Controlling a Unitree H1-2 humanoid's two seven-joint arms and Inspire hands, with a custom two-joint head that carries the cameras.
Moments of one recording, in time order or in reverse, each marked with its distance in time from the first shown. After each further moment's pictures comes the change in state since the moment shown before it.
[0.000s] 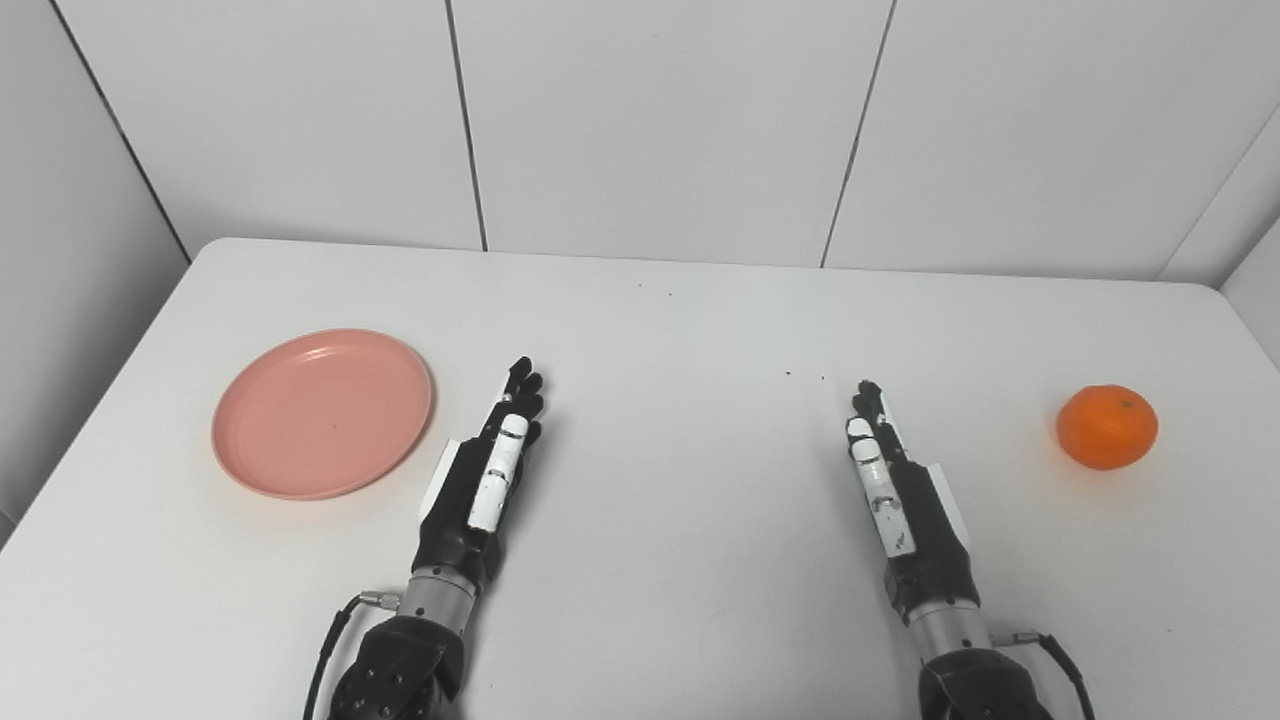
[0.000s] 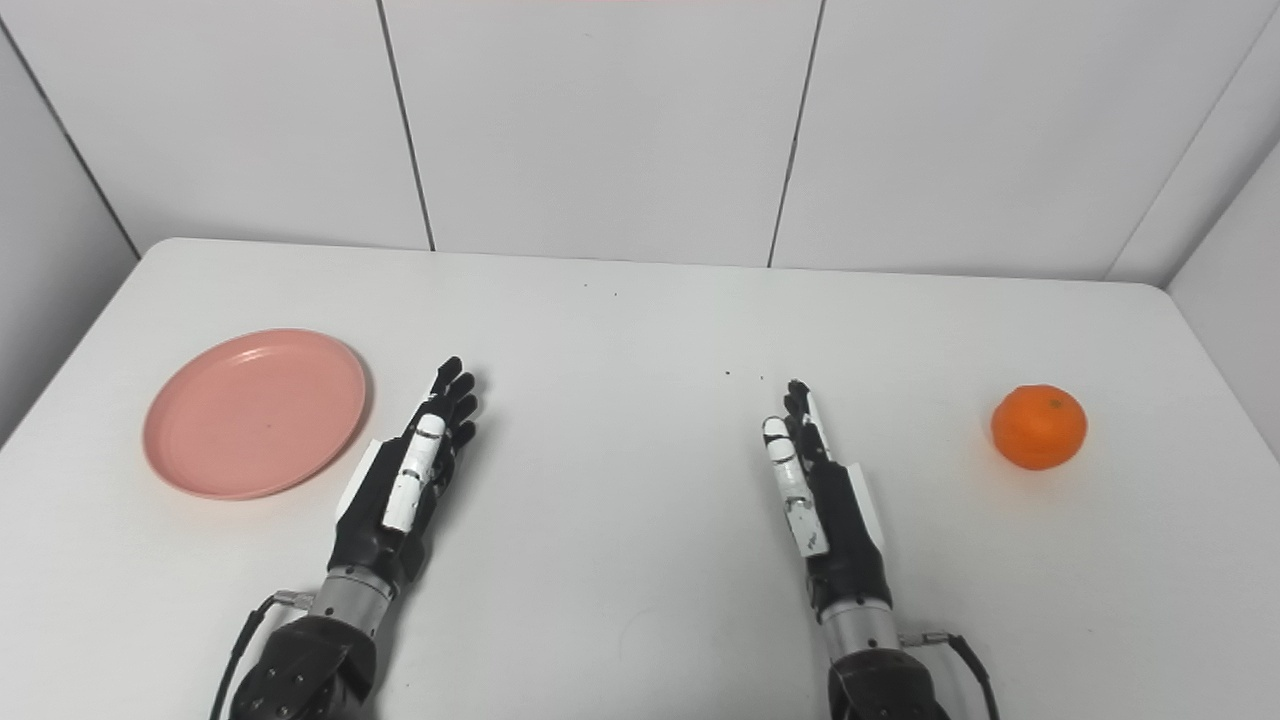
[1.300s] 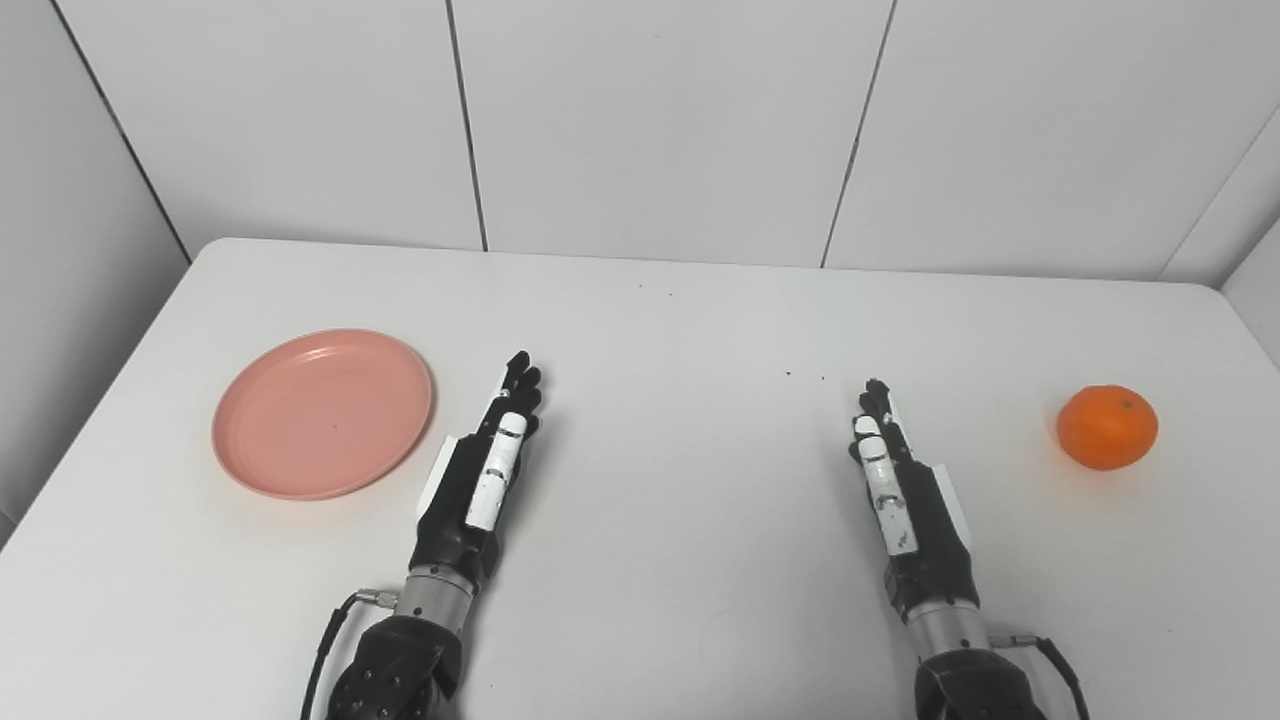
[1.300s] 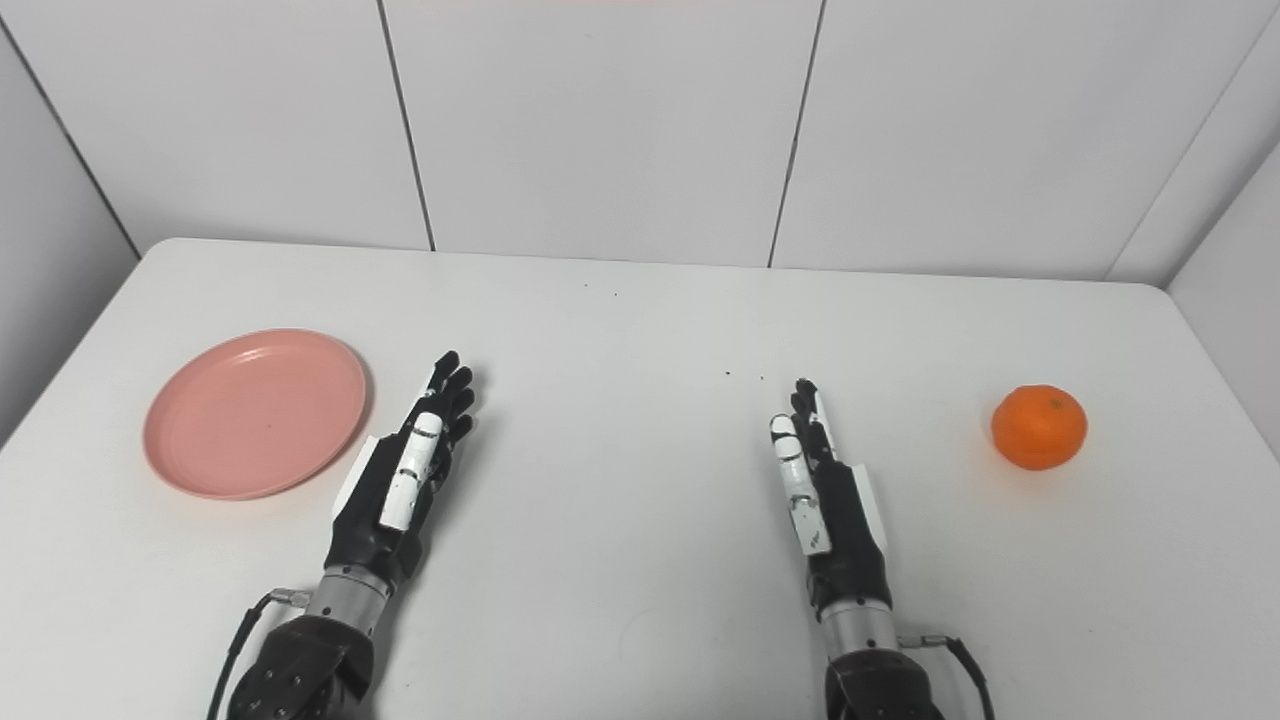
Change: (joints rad) left arm 0.000 0.002 -0.003 0.000 0.007 -0.024 -0.001; right arm -0.002 0.017 -0.015 0.024 0.012 -0.033 -0.023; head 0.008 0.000
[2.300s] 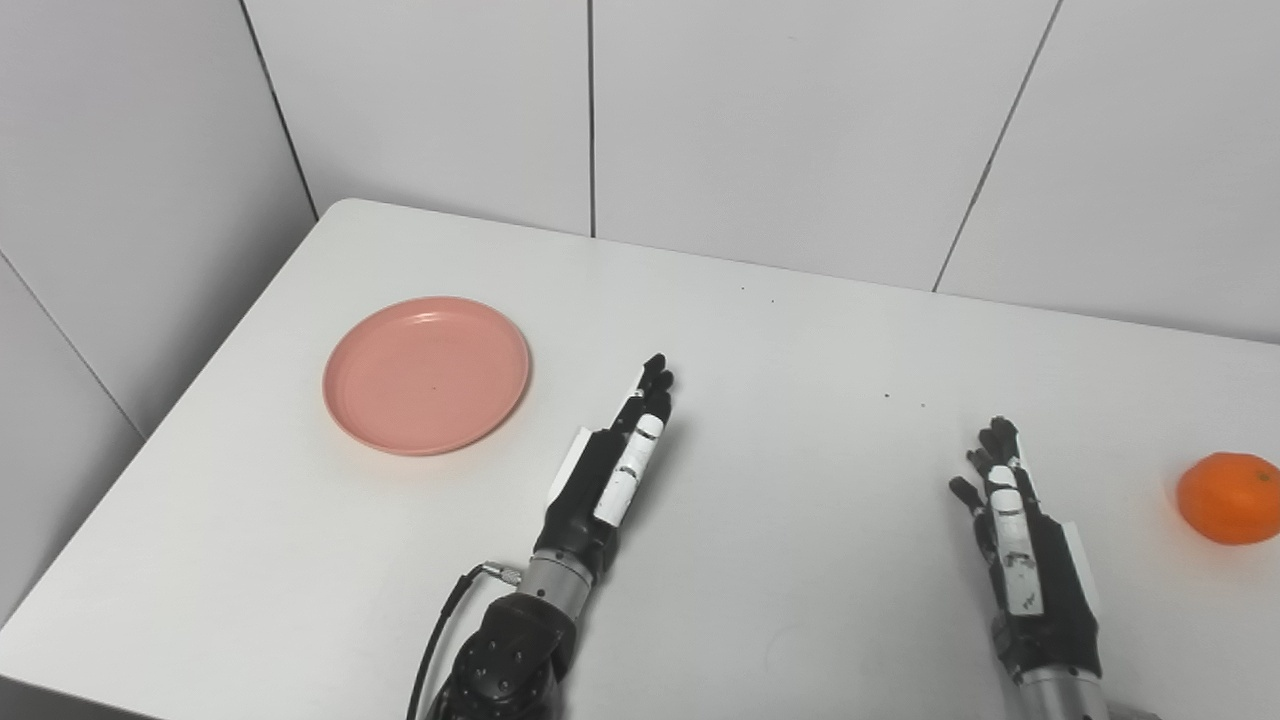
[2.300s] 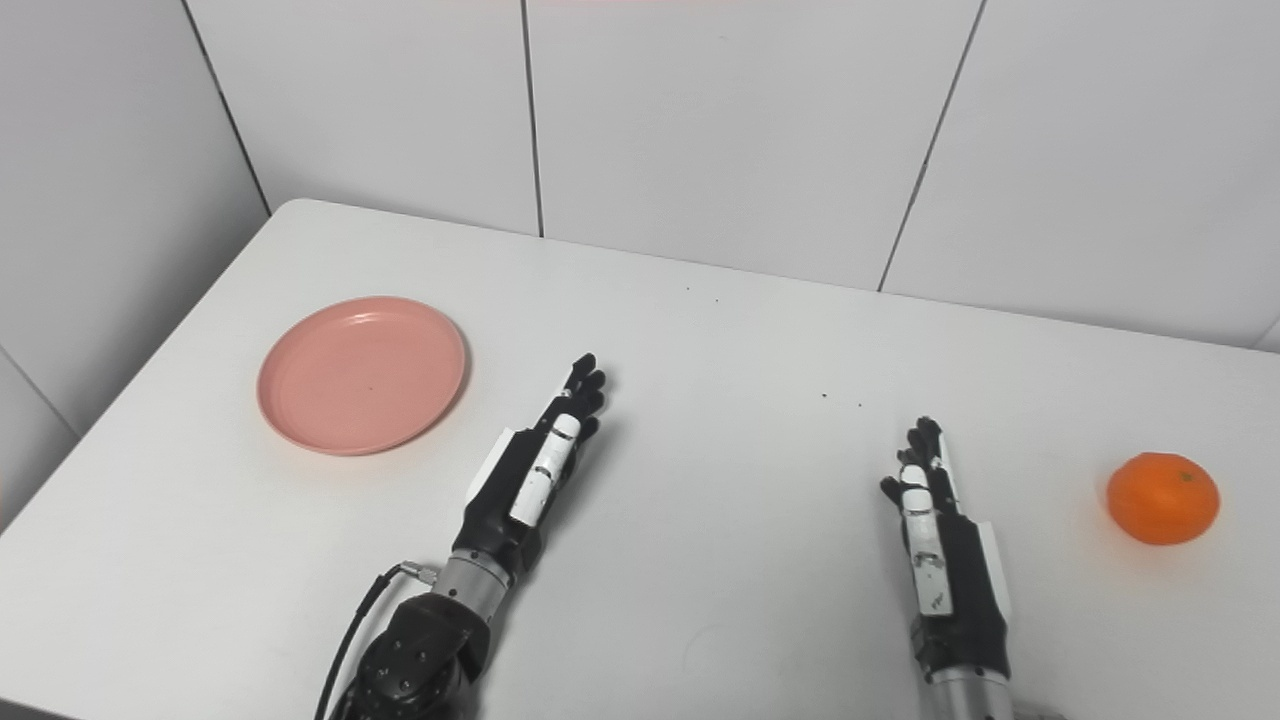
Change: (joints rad) left arm 0.001 -0.072 -0.063 0.075 0.072 -0.072 0.045; right arm 0.008 -0.098 -0.033 0.110 0.133 -0.203 0.086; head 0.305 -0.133
